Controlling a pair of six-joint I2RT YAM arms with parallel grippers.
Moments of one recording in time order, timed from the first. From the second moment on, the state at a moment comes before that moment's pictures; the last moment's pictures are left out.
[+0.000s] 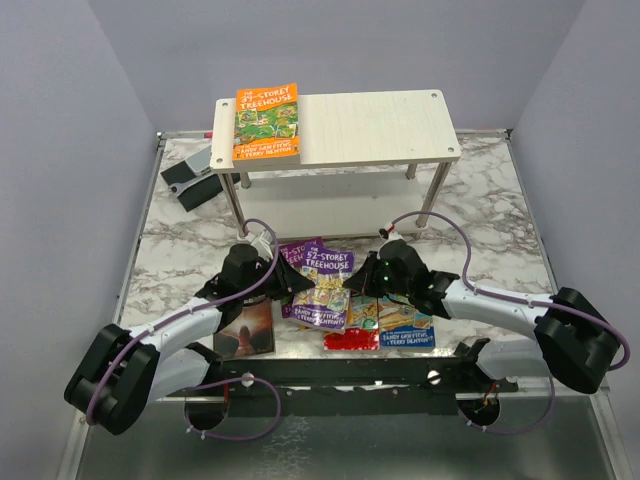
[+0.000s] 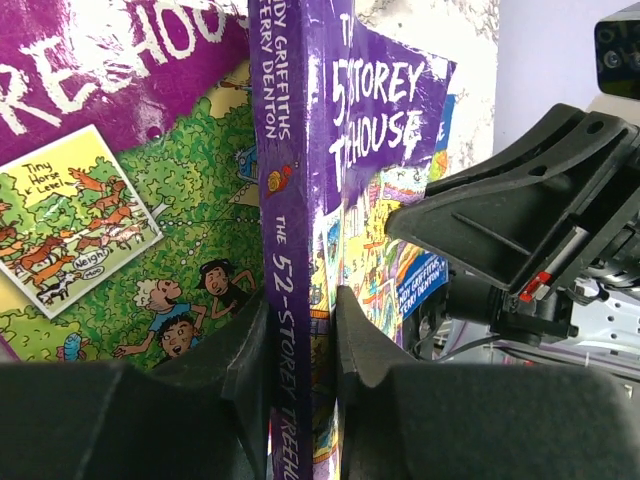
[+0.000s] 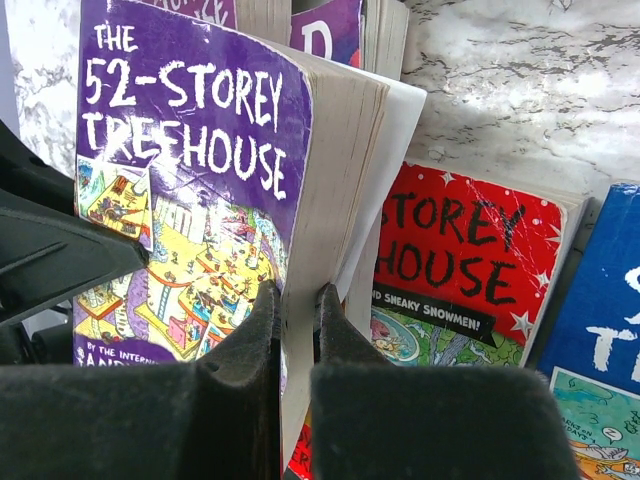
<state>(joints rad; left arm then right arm) -0.52 1.10 0.30 0.30 0.45 -0.93 0.83 1.30 0.55 0.07 -0.01 0.87</state>
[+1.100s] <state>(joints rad) -0.54 0.77 0.51 0.10 0.58 -0.93 0.82 0.62 0.45 -0.14 -0.12 0.85</state>
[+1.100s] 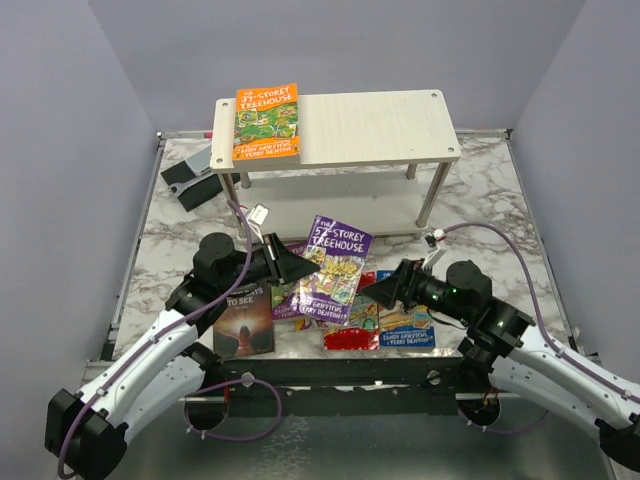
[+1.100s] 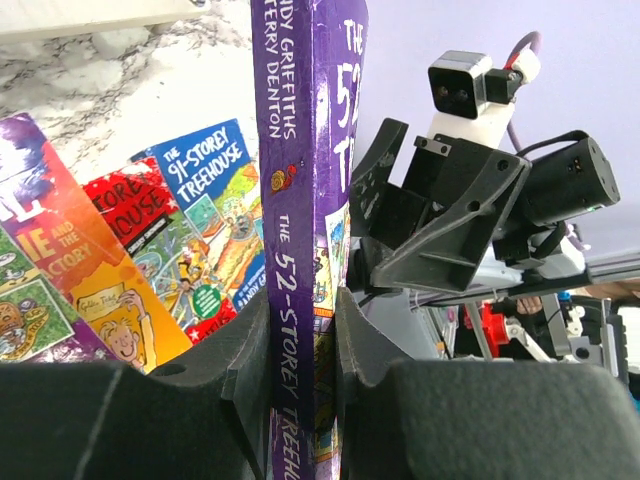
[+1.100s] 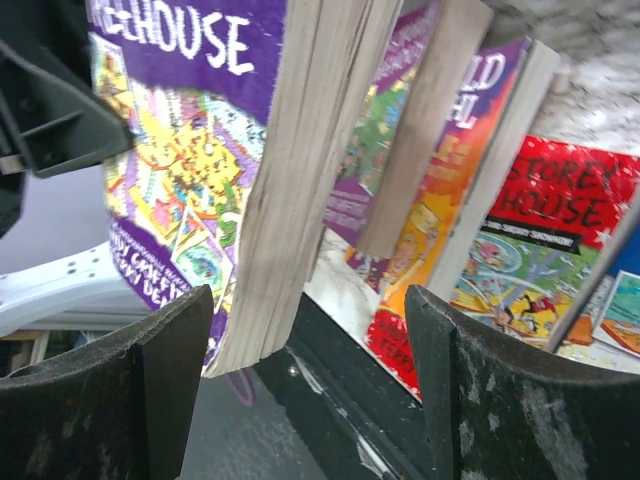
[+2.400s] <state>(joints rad) -0.54 0.68 0.60 0.23 0.56 -1.04 0.88 0.81 0.47 0.41 -0.42 0.95</state>
